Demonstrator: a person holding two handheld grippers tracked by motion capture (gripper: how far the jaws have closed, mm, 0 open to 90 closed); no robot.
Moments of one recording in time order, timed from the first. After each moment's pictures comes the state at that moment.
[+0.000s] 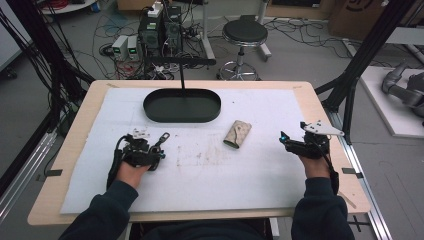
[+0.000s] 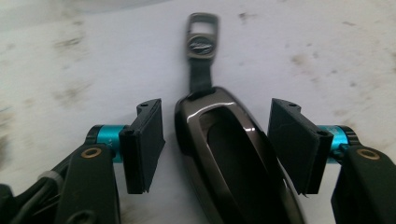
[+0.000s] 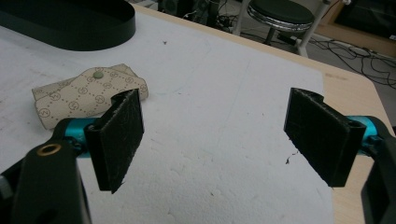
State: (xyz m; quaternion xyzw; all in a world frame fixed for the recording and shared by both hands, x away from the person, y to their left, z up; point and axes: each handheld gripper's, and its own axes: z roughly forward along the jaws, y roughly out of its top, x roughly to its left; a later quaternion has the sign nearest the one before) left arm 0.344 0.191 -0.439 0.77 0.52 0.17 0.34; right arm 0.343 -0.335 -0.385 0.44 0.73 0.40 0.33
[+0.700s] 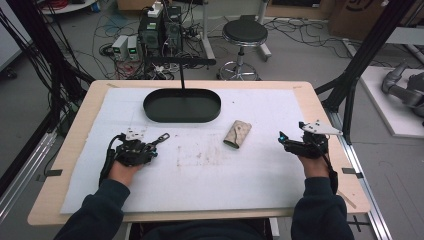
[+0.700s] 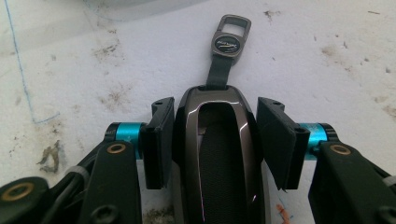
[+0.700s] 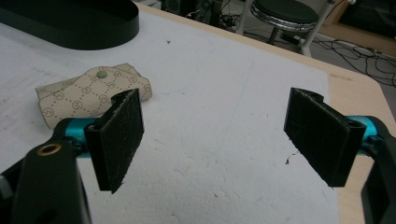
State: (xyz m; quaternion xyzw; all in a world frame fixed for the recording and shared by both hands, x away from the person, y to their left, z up) left arm 0.347 0.205 -0.444 0.78 0.49 0.20 0.35; right arm 0.344 -0.332 -0.385 0.44 0.73 0.40 0.33
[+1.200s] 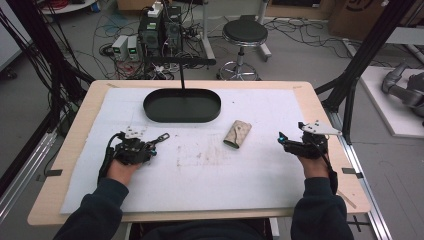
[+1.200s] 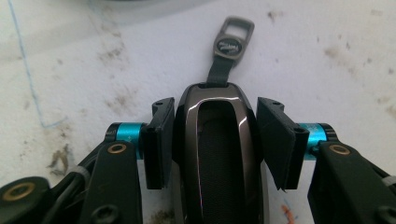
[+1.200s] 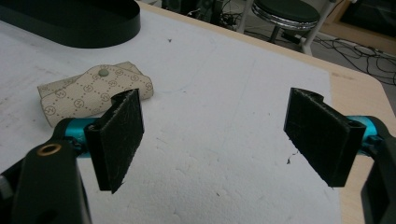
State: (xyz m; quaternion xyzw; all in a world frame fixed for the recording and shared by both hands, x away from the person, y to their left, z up) left arm 0.350 0.209 -0.436 0.77 0.49 0.20 0.36; right arm 0.344 -0.331 -0.386 0.44 0.74 0.40 0.33
